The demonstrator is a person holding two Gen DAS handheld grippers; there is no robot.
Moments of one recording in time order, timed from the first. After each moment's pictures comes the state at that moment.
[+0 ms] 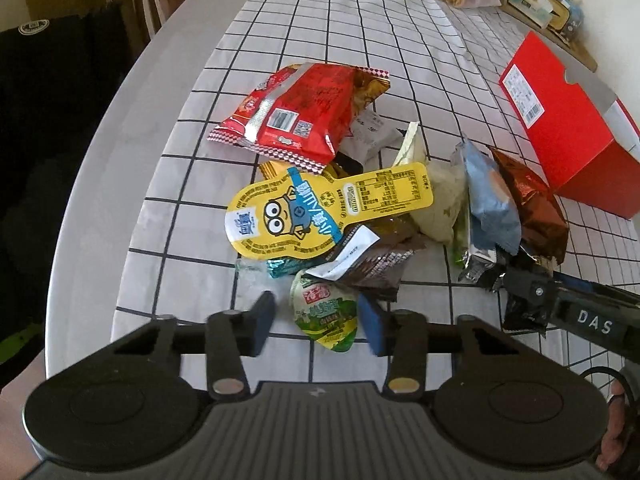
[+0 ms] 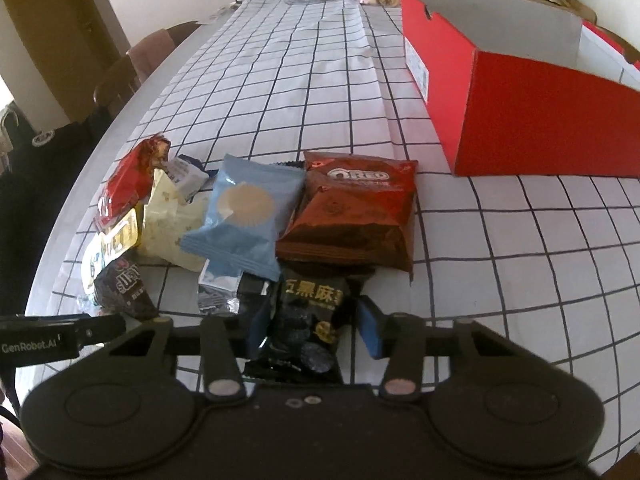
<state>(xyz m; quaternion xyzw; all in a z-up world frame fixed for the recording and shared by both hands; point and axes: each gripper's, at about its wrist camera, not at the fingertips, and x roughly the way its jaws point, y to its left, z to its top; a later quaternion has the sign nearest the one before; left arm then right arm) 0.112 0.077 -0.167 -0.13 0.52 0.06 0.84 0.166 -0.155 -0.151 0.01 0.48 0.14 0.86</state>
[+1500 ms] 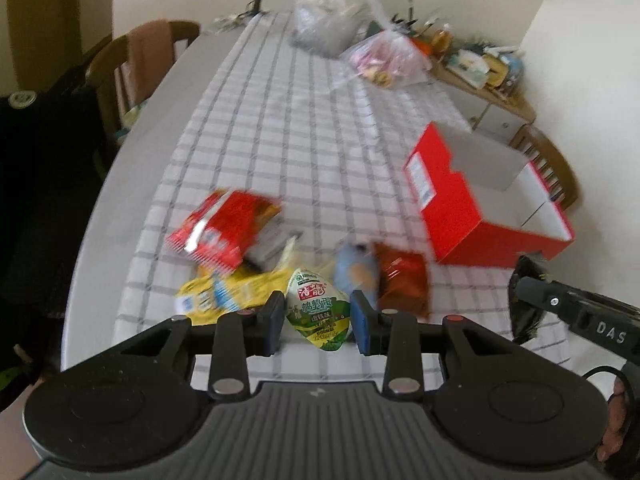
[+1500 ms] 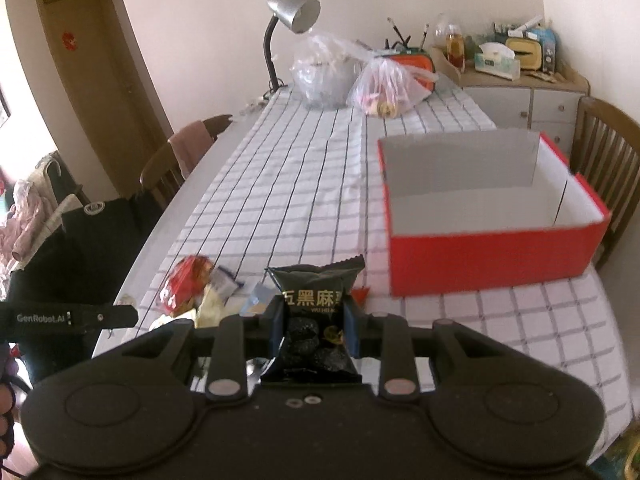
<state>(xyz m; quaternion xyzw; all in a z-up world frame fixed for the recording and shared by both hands) 0.100 0.032 -0.037 -0.15 0.43 0.01 0.89 0.149 -0.234 -0.015 0.03 0.38 0.19 0.90</state>
